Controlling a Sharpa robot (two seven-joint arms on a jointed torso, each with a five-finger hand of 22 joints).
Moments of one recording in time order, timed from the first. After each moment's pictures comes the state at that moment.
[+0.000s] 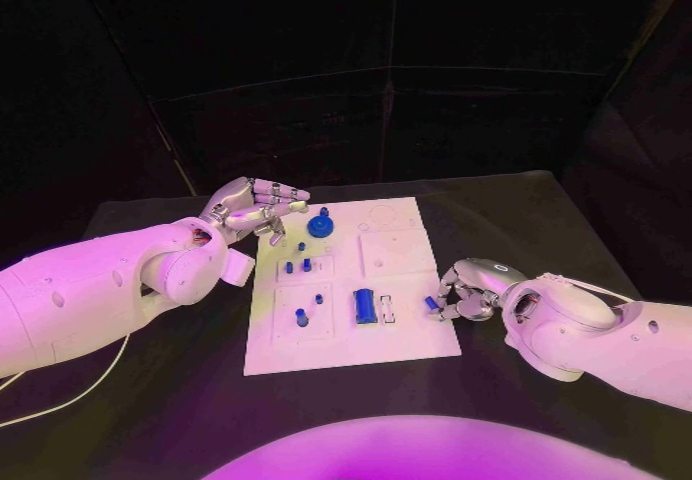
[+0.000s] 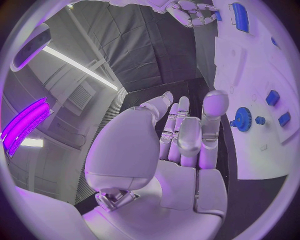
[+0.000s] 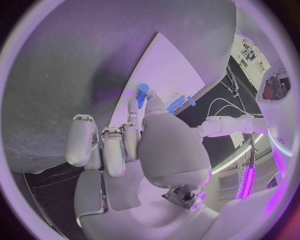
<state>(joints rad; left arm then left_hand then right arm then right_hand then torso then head) 1.19 -0.79 -0.14 1.39 -0.17 -0.14 0.37 1.36 -0.11 0.41 0.04 0.05 1.01 0.18 0.12 0.07 1.14 0.09 0.22 0.10 1.40 0.01 1.30 0.91 0.13 1.34 0.11 0.86 0.95 1.02 -1.08 -0.18 1.78 -1.52 -0.40 -0.40 1.38 0.01 -0.25 0.20 0.35 1.01 0.08 0.39 0.28 1.45 0.01 1.38 1.31 1.47 -0.05 1.54 1.31 0.08 1.39 0.06 1.38 1.24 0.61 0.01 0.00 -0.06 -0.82</state>
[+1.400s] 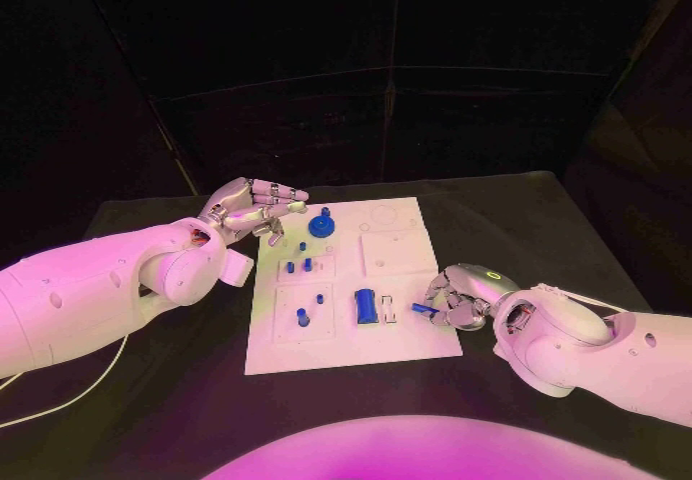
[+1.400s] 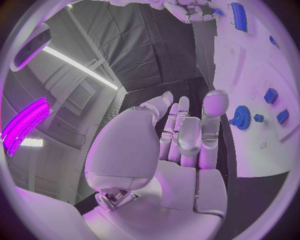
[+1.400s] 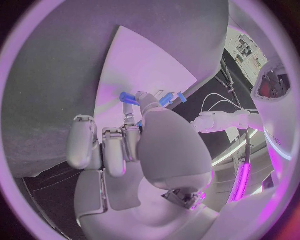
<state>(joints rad) 1.19 -0.79 -0.14 1.39 -0.17 -0.14 0.37 1.36 -0.11 0.41 0.04 0.05 1.01 0.18 0.12 0.07 1.14 0.09 0.22 0.10 1.40 0.01 1.30 0.91 0.13 1.34 0.11 0.86 0.95 1.00 -1.07 -0.19 1.85 -1.51 -0.49 -0.43 1.41 -0.04 0.07 0.15 0.52 1.03 0.08 0.31 0.29 1.47 -0.01 1.39 1.30 1.46 -0.07 1.55 1.31 0.08 1.40 0.04 1.39 1.28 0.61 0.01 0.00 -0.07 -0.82</state>
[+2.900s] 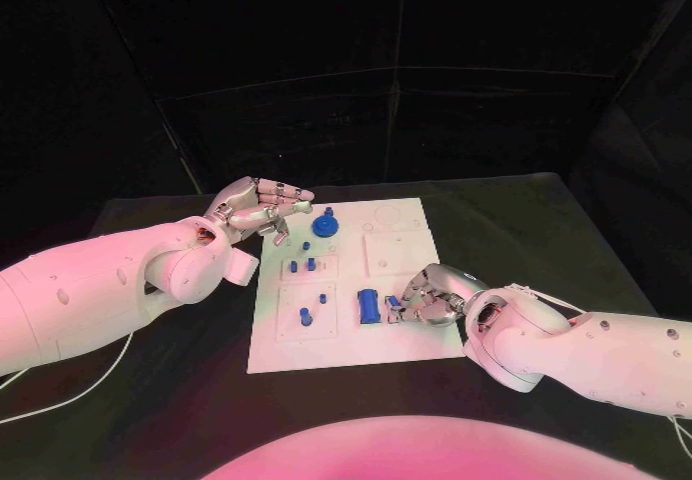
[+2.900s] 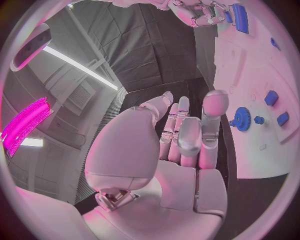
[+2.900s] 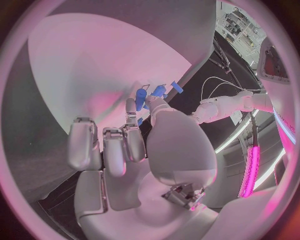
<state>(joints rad) 1.19 -0.79 -0.14 1.40 -0.17 -0.14 0.37 1.36 -0.11 0.41 0.04 0.05 1.01 0.18 0.12 0.07 1.14 0.09 0.22 0.10 1.40 0.01 1.30 0.91 0.13 1.34 0.11 0.86 0.95 1.00 -0.93 -0.19 1.79 -1.31 -0.54 -0.41 1.23 -0.09 0.10 0.23 0.55 1.08 0.06 0.31 0.34 1.47 -0.01 1.39 1.31 1.46 -0.07 1.55 1.31 0.08 1.41 0.04 1.40 1.29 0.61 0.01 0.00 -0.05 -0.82</state>
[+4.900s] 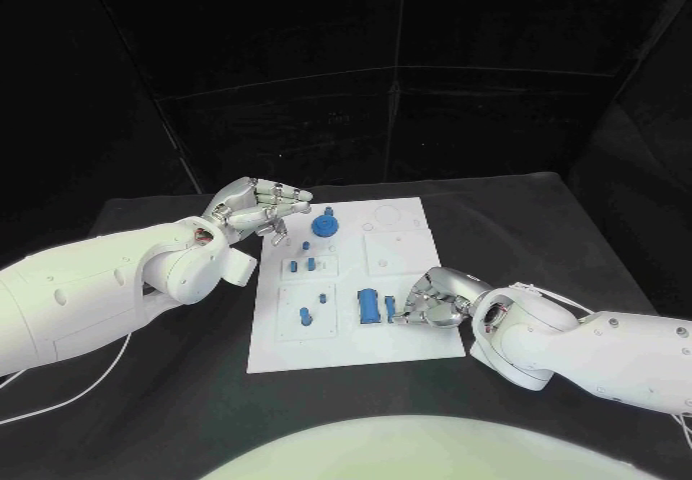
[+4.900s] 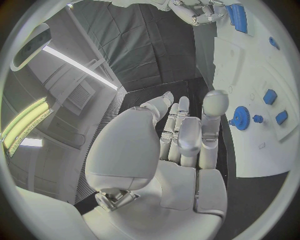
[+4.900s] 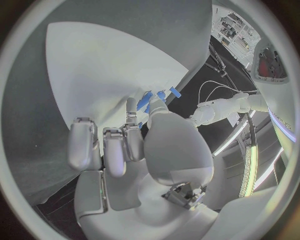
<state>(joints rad) 1.19 -0.80 -0.14 1.40 -0.17 -0.14 0.36 1.37 -0.11 0.41 0.04 0.05 1.01 0.18 0.12 0.07 1.14 0.09 0.22 0.10 1.40 0.01 1.30 0.91 0.13 1.34 0.11 0.86 0.95 1.00 -0.96 -0.19 1.78 -1.29 -0.48 -0.34 1.25 -0.04 -0.09 0.23 0.25 1.08 0.06 0.33 0.40 1.47 -0.01 1.38 1.31 1.46 -0.07 1.55 1.31 0.08 1.41 0.04 1.39 1.29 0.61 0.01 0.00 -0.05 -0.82</state>
